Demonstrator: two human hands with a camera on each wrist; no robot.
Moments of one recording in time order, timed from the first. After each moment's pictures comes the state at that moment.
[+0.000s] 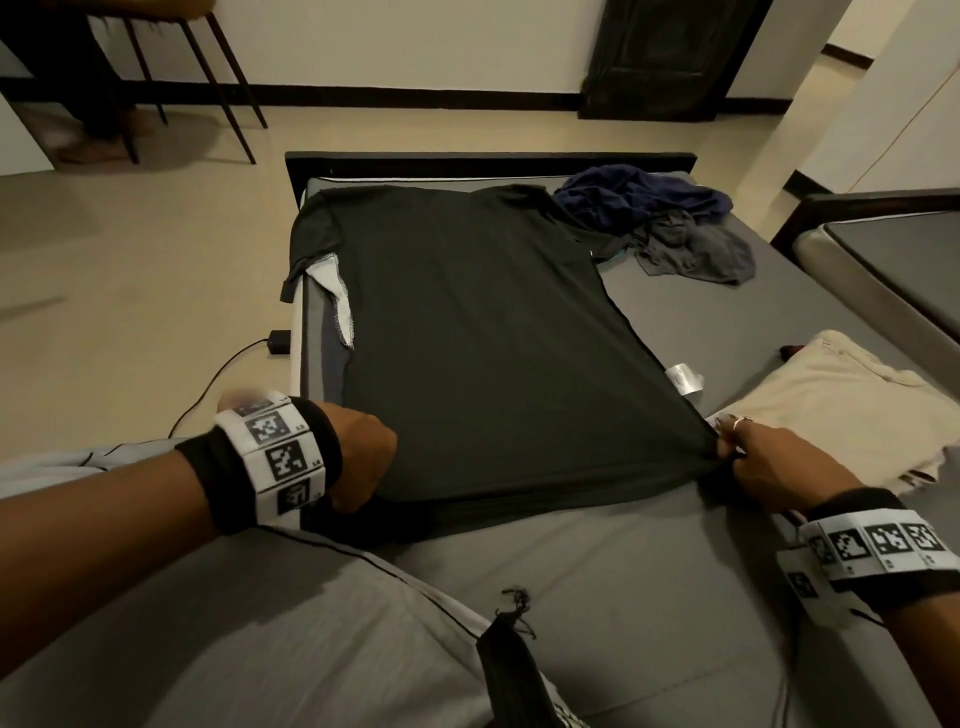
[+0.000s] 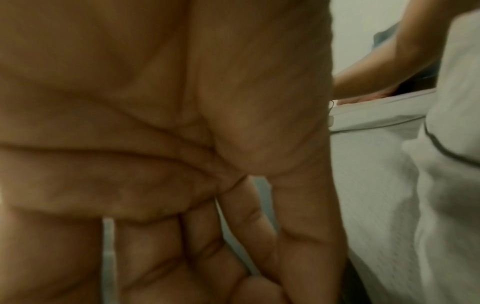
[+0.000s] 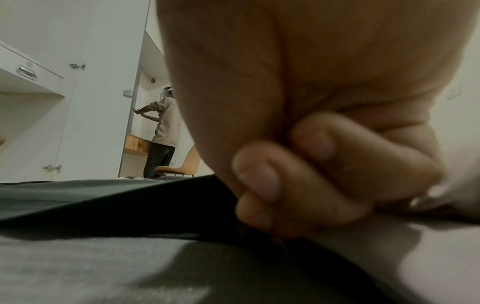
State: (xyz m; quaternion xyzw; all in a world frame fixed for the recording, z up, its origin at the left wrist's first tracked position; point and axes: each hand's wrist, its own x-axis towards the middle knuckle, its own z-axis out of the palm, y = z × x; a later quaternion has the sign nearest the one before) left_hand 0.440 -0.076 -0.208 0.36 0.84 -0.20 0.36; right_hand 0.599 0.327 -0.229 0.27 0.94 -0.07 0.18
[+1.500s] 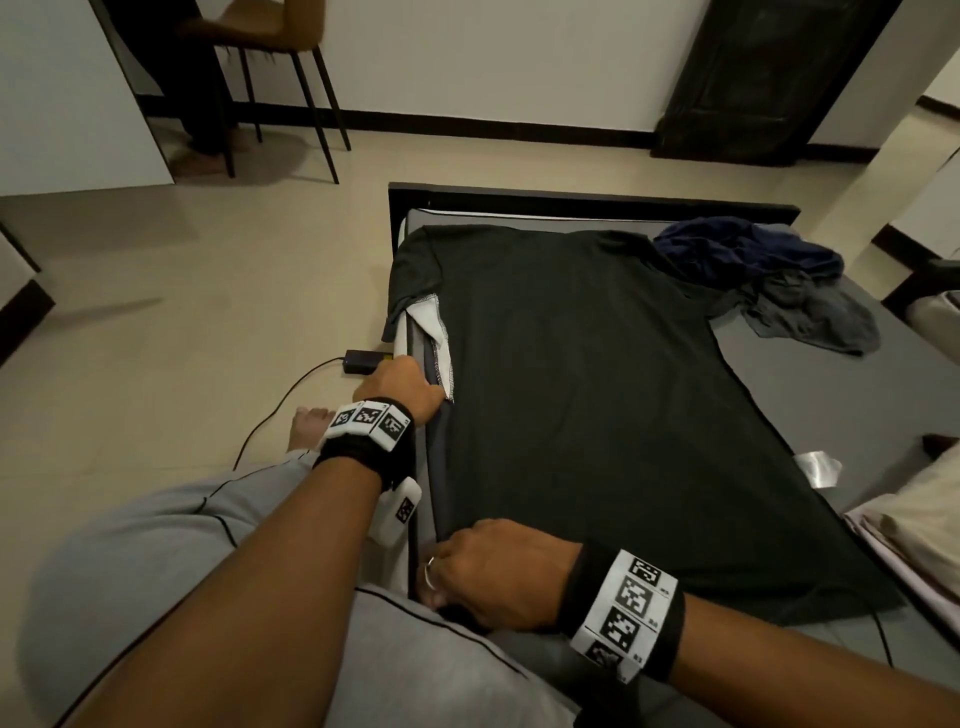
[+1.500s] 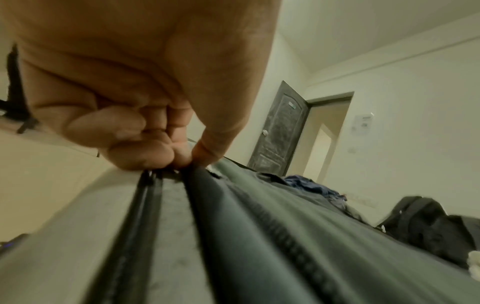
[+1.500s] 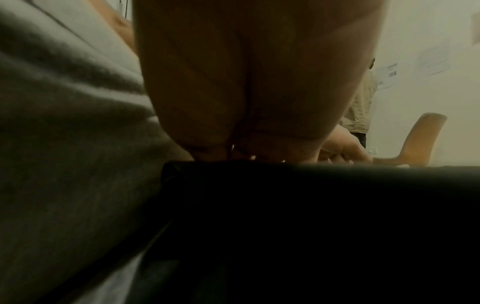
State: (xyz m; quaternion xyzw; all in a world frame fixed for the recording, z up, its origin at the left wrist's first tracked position) left_hand 0.300 -0.131 -0.271 -0.01 0.96 0.23 0.13; right_hand 0.483 -0.009 -0.256 -0.42 0.88 -0.09 0.21
